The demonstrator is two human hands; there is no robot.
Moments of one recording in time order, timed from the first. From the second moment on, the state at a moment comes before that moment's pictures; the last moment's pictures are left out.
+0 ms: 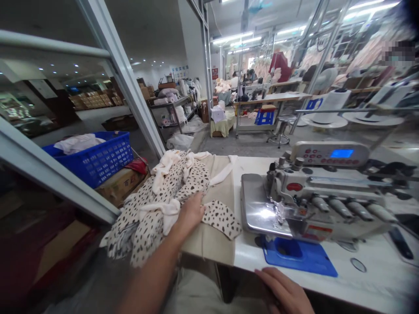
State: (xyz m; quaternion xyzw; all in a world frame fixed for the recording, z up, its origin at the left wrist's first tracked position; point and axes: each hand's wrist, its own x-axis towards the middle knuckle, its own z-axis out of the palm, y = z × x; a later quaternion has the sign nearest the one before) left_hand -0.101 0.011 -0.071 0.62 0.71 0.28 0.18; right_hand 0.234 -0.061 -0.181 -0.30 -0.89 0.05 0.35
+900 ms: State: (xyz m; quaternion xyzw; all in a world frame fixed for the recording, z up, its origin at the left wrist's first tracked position) left_hand -0.318 -0.015 0.005 0.37 0.86 0.33 0.09; right_hand 0.147 -0.010 -0.177 -0.38 -0.87 -0.03 0.32
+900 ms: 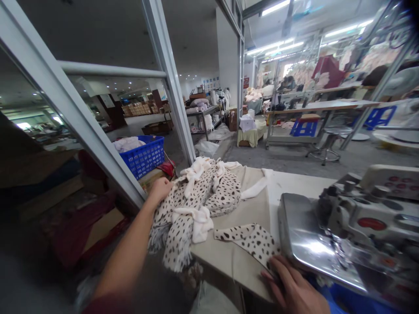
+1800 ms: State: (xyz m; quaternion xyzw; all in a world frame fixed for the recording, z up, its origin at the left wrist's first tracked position) left_hand -0.179 -0.056 -0.023 0.66 0.74 0.07 -0.07; right_hand 0.142 -0.019 -0.162 -0.39 -0.89 -0.02 0.25
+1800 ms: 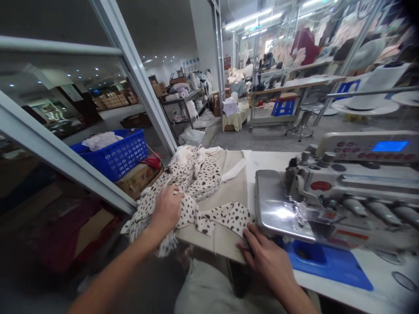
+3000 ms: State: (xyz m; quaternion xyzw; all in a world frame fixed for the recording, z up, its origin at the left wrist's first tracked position) left_hand -0.244 -0.002 -0.006 0.63 0.59 0.41 0.29; right_hand -0.028 0.014 -0.097 -0.37 -0.91 0.15 0.09
